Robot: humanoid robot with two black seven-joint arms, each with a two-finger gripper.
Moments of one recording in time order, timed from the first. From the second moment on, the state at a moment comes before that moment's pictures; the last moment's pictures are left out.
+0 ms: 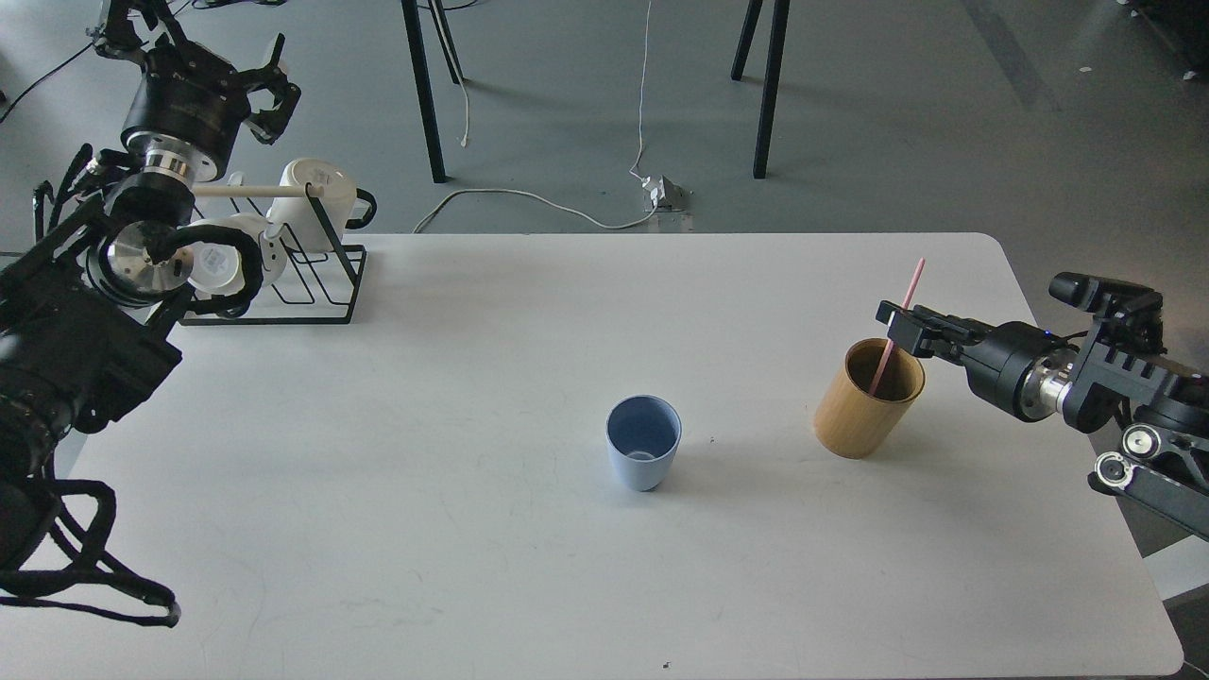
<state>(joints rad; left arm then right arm) -0.98 0.32 -0.68 -0.38 -0.20 -0.49 -0.36 0.67 -0.80 0.34 1.26 -1.39 -0.06 0.08</state>
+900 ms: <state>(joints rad) -0.98 0.34 -0.68 -0.37 -0.21 -0.49 -0.35 0.78 -1.01 0.35 1.46 -1.36 -0.01 0.09</state>
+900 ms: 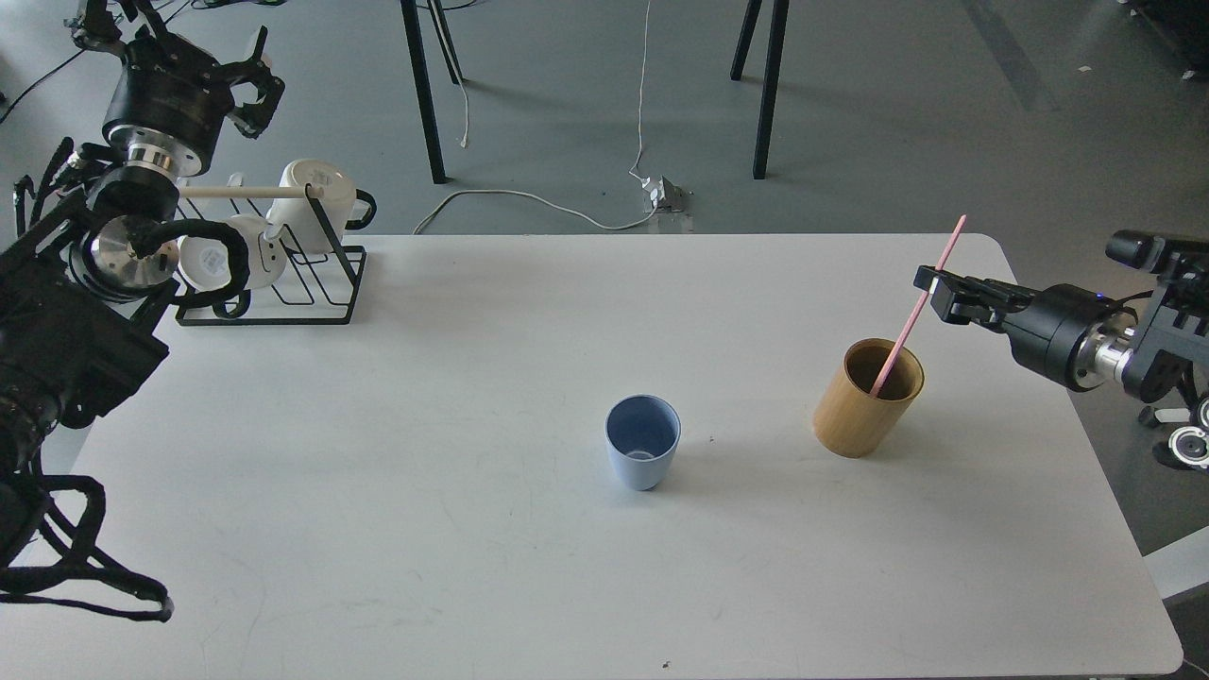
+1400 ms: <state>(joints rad) -0.98 0.37 -0.68 -0.37 -0.21 -0.49 -0.35 1.00 -0.81 0.36 1.51 -1.17 0.07 0.08</state>
